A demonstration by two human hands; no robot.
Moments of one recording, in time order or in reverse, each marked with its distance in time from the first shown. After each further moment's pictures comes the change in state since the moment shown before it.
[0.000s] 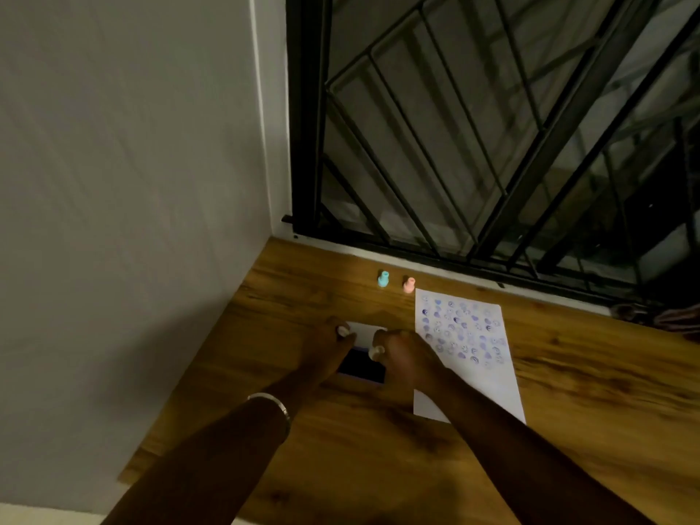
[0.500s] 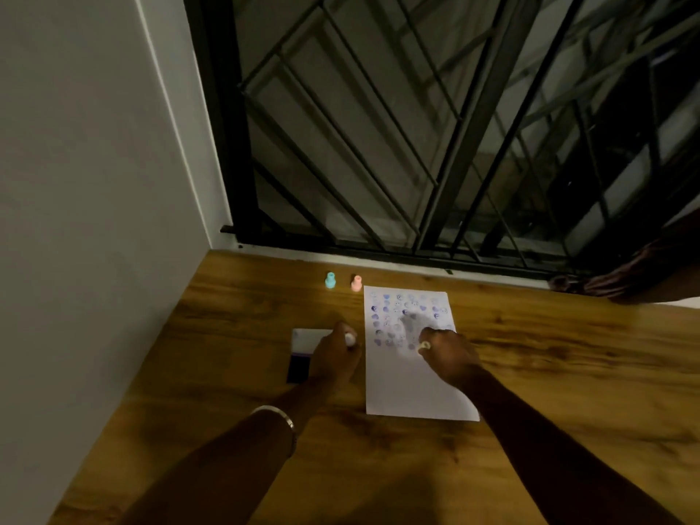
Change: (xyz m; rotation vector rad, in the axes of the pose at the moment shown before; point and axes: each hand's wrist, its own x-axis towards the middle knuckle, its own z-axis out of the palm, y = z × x) left_hand -0.014 0.058 0.090 0.105 -0.062 0.135; right_hand -0.072 0.127 -0.039 -0.203 0.058 0.397
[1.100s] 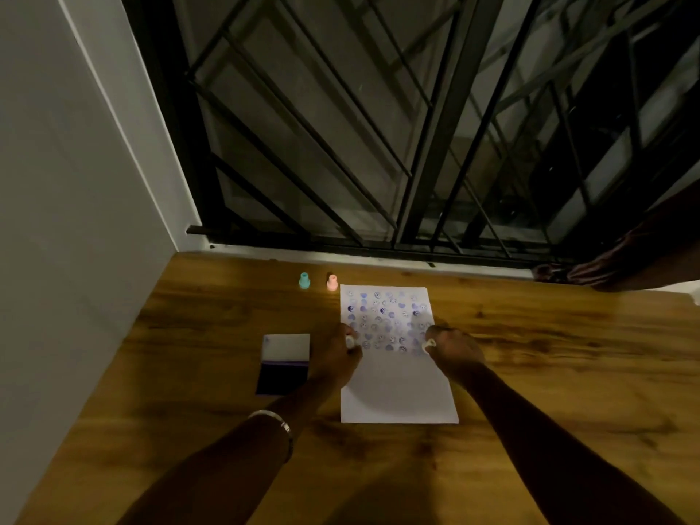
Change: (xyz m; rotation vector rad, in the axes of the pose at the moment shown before) left_hand 0.019 0.018 0.048 0.014 -0.093 0.029; right_hand 0.010 0.063 0.017 0.040 -0.014 0.127
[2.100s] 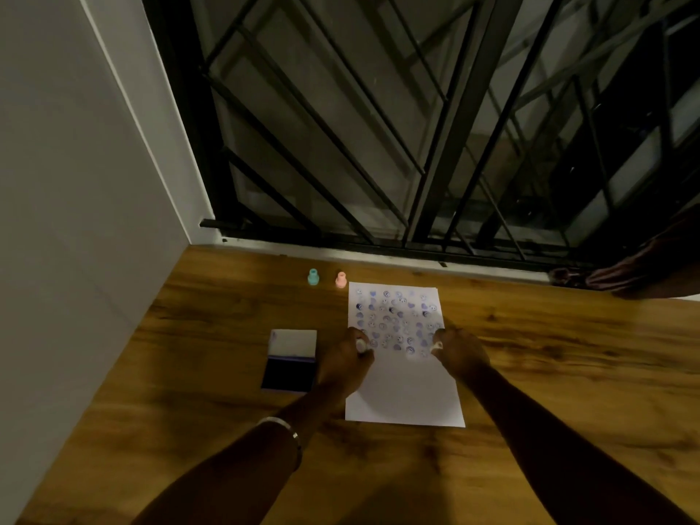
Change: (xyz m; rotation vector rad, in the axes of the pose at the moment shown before) left_hand -0.007 -0.006 0.016 0.115 0.037 0.028; right_hand 0.008 0.000 0.001 0.009 -0.028 -0.015
